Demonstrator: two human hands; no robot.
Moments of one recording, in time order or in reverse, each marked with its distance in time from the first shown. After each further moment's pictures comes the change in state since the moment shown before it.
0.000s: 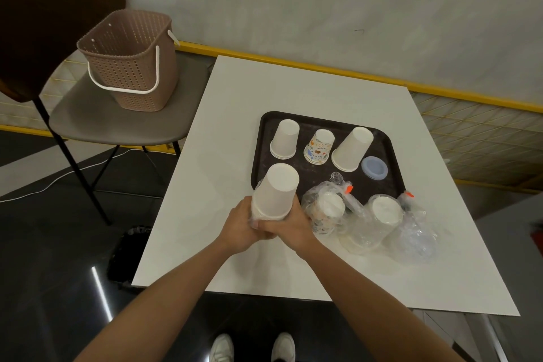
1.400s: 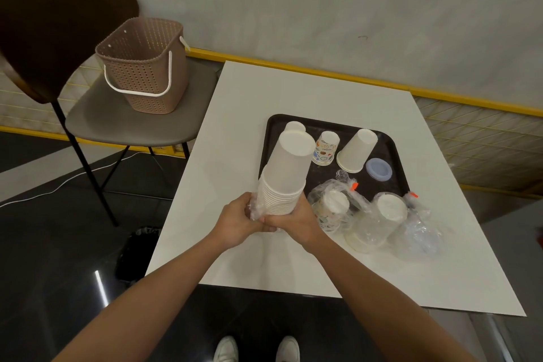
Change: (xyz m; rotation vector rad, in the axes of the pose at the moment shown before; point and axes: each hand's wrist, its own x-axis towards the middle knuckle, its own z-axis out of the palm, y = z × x) left_hand -0.027 0.020 -0.033 -0.084 0.009 -0.015; right_hand -0.003 -0.009 0.000 -0.003 -0.064 -0.127
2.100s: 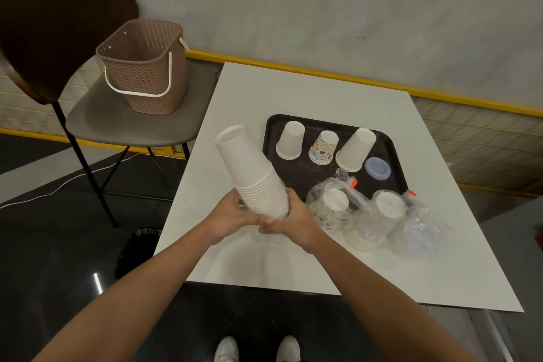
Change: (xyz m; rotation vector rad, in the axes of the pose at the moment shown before) left_hand -0.004 0.015 -0.020 -0.134 -0.136 0.004; right_hand -0.015 -0.018 0.001 -0.017 -0.135 0.135
